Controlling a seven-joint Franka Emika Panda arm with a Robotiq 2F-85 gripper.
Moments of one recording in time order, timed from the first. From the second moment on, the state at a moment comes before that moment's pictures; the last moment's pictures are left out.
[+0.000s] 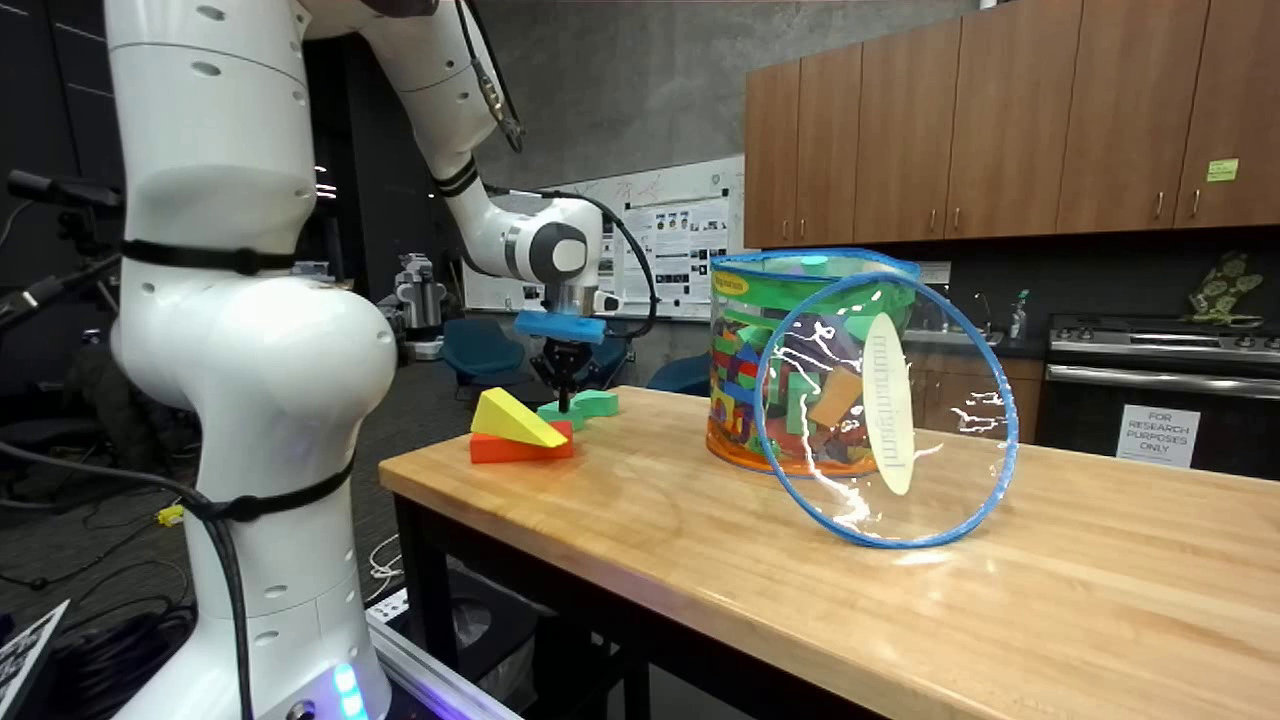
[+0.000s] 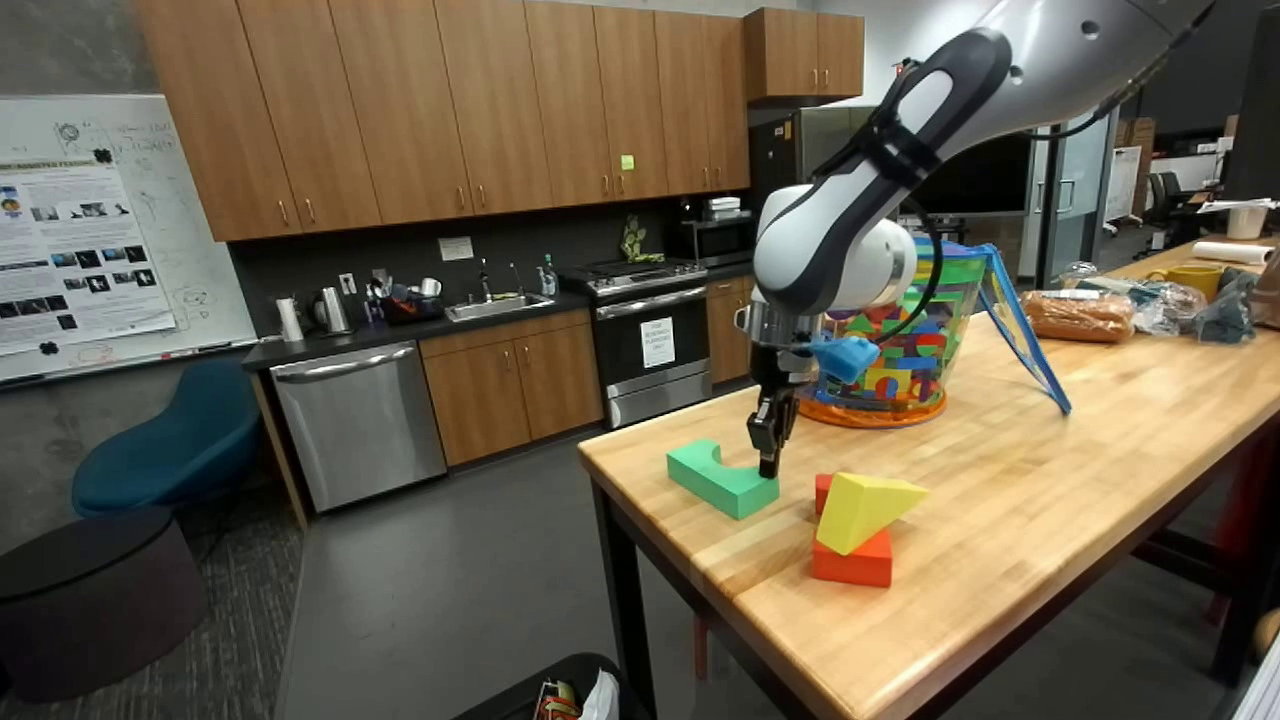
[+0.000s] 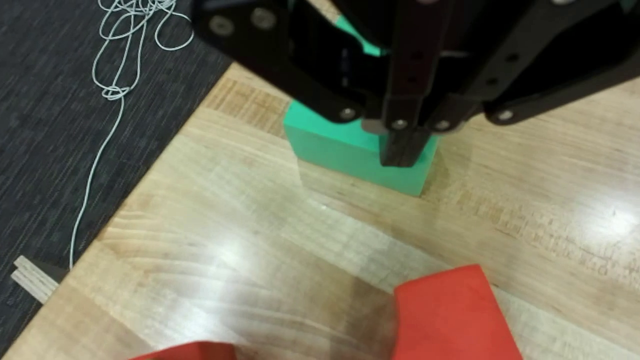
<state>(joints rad) 0.11 0.02 0.09 -2.37 0.23 2.45 -0.40</state>
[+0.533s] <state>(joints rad) 0.08 0.04 0.08 -2.35 0.20 2.55 -0.39</state>
